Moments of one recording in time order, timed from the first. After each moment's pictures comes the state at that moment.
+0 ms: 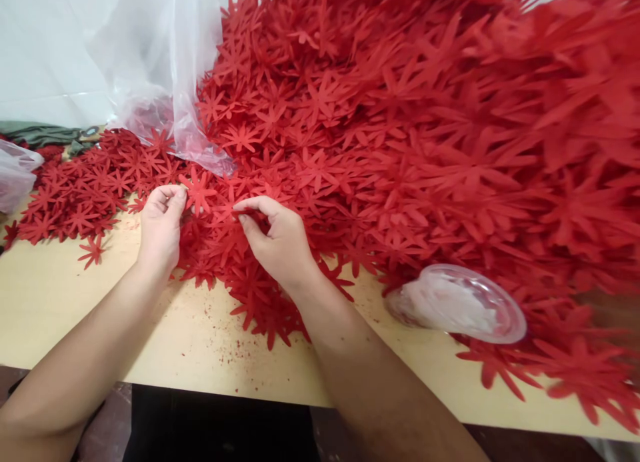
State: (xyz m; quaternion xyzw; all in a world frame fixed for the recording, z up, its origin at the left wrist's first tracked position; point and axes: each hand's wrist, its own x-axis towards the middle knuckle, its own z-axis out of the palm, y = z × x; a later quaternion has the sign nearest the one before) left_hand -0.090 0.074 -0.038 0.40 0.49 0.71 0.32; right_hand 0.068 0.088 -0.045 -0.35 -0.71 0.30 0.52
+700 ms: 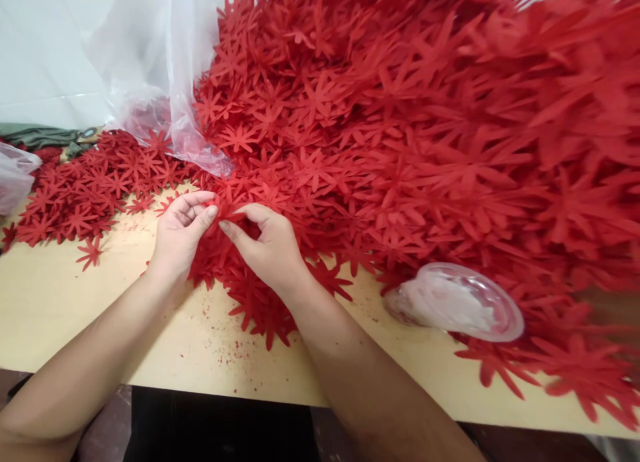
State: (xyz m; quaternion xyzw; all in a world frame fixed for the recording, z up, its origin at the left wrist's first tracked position) left_hand -0.070 0.061 -0.037 0.48 0.47 0.63 0.39; right_hand 0.059 0.080 -0.043 -0.32 -0.69 0.39 0.52
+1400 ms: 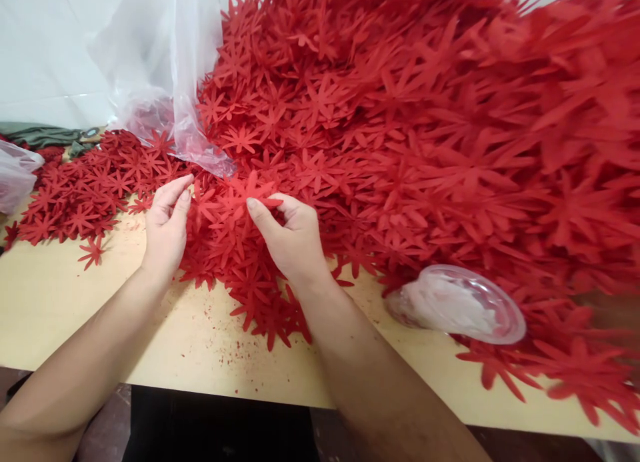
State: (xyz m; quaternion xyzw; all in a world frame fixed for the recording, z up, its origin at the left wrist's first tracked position) left_hand -0.099 0.072 -0.044 0.57 0.53 0.62 0.10; right_hand 0.070 0.093 -0.045 -0.37 -0.61 0.36 0.60
